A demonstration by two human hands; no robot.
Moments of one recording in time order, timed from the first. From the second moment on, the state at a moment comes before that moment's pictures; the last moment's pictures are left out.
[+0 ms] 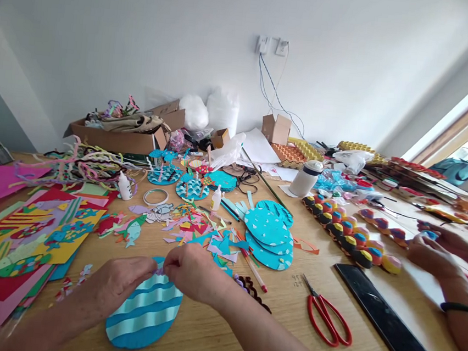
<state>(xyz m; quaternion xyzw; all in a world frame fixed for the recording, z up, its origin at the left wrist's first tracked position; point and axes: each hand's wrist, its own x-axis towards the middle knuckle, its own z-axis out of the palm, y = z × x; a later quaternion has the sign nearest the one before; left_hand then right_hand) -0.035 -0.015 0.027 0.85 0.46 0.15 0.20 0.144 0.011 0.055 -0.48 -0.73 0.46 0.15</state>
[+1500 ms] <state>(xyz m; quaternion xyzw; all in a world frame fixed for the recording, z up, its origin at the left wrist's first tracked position) -0.048 0.014 0.078 0.93 0.32 0.03 0.15 0.142 -0.002 0.044 -0.47 -0.68 0.52 0.23</state>
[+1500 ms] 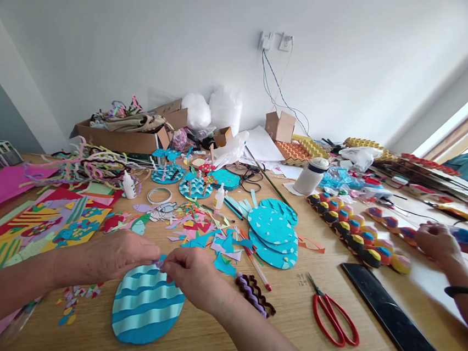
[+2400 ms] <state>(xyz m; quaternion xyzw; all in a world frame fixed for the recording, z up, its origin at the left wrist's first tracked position) -0.049 0.022 0.075 0.95 0.28 0.04 0.14 0.138 -0.003 0.037 -0.46 -0.72 0.47 0.24</state>
